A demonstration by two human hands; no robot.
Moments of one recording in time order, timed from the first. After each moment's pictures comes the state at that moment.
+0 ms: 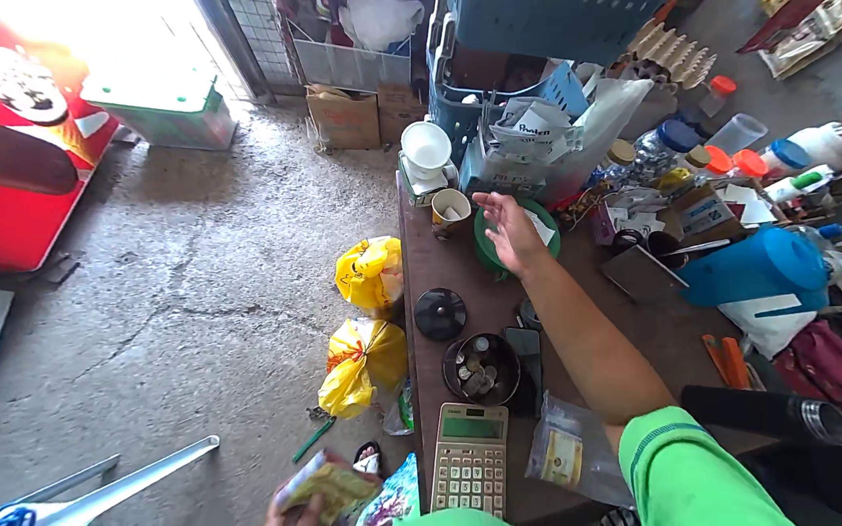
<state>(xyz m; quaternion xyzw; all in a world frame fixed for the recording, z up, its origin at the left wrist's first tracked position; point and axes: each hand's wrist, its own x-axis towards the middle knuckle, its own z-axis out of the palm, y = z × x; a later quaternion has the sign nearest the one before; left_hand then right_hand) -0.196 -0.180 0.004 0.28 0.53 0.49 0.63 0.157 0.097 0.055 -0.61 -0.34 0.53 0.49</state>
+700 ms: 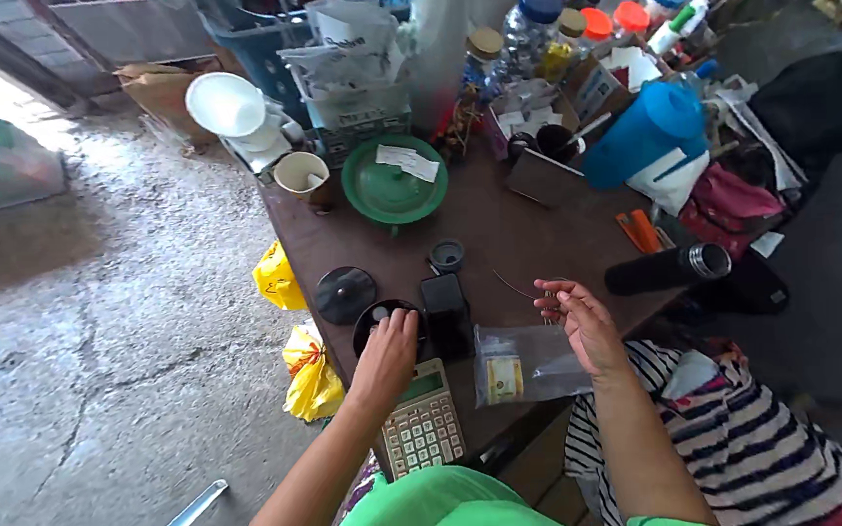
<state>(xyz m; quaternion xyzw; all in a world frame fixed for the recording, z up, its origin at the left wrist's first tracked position) 0.033 -0.056 0.002 0.88 0.34 -0.09 0.32 0.281 -0.220 0.017 -0.68 -0.22 0.38 0.59</state>
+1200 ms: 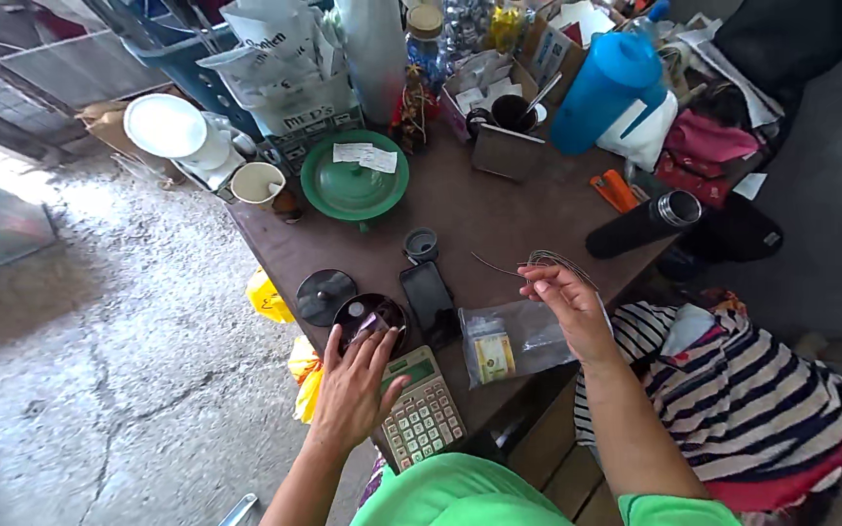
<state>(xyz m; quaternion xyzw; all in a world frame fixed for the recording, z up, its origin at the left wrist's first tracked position) -0.026 -0.080 -0.030 0.96 0.21 0.11 0.14 0.268 -0.250 0.018 -0.68 -0.30 0.29 0.60</state>
